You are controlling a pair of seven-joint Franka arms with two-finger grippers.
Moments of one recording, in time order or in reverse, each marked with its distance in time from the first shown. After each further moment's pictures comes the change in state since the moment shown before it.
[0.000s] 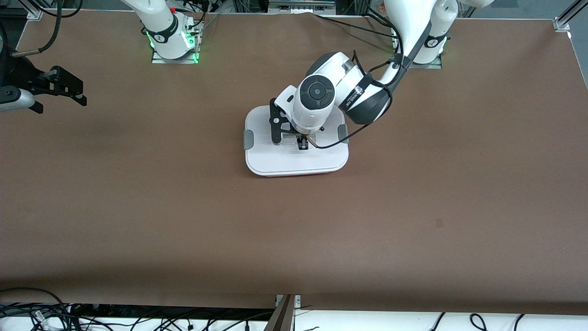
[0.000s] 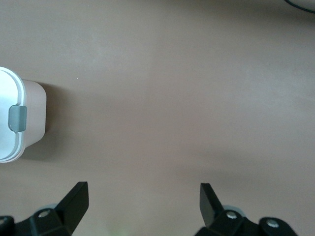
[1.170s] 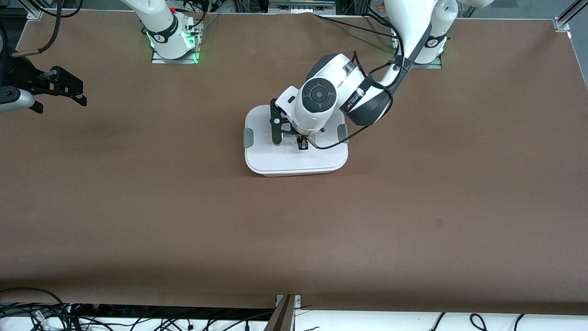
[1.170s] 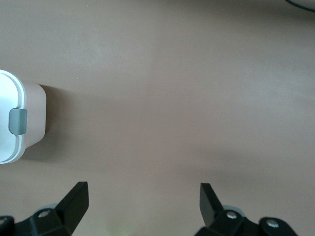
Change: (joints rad) left arm 0.003 0.006 -0.002 -0.001 -0.023 -0.004 0.008; right arm 0.000 0.000 0.000 0.000 0.000 0.000 0.007
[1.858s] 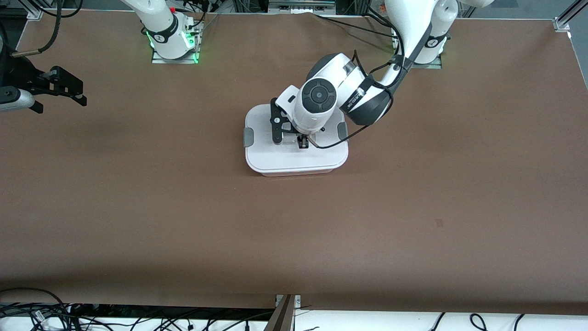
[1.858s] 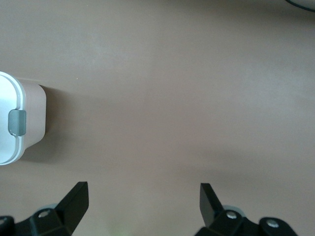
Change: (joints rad) left arm 0.001 -0.002 -0.004 -0.001 -0.009 -0.022 0.000; right arm 0.000 0.000 0.000 0.000 0.000 0.000 0.000
